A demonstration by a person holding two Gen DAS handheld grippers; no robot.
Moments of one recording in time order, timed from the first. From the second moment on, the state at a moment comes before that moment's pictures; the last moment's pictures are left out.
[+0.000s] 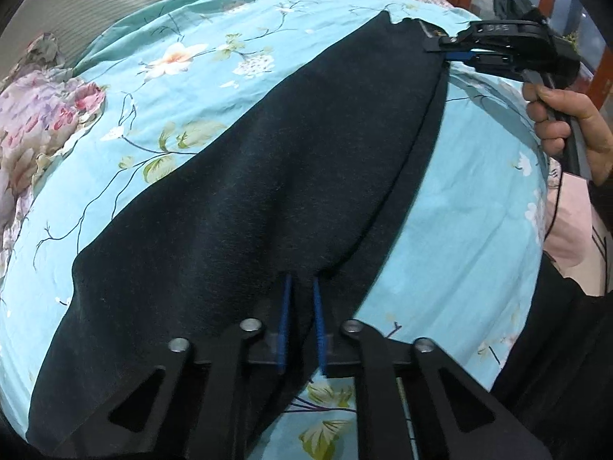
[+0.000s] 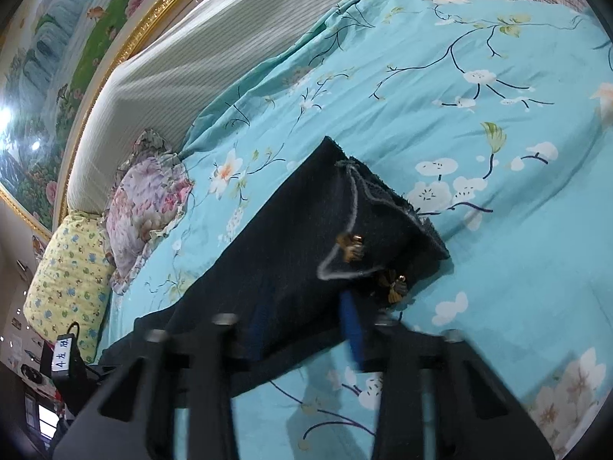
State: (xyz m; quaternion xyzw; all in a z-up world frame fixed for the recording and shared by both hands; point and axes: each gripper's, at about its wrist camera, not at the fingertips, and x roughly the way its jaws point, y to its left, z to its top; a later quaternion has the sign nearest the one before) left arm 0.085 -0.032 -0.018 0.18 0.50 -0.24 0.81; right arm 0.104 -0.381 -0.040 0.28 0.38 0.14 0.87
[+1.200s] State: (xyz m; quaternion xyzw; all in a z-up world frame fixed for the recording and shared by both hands) left arm 0.136 -0.061 0.026 0.04 0.49 -0.28 0.82; right arm 0.076 -0.423 -0.041 0.32 0.36 0.09 0.87
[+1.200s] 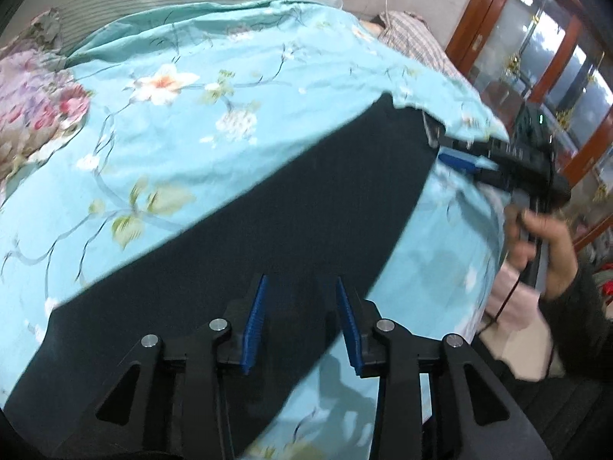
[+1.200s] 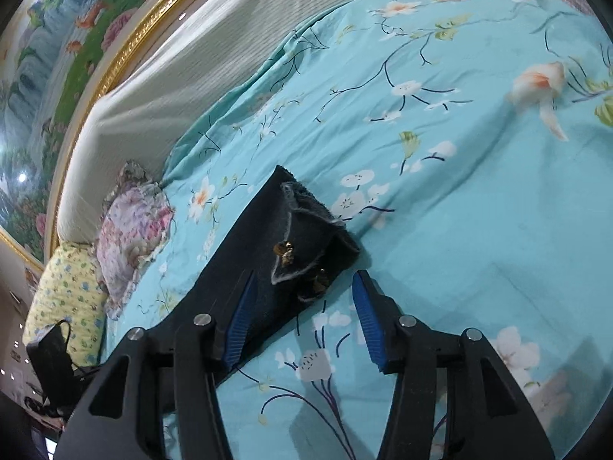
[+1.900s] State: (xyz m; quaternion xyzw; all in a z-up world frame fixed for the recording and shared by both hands) left arm 0.281 -0.209 0.000 0.03 0.55 -0.35 0.76; right arm 0.096 -0.451 -0.058 0.41 0.33 0.13 0.84
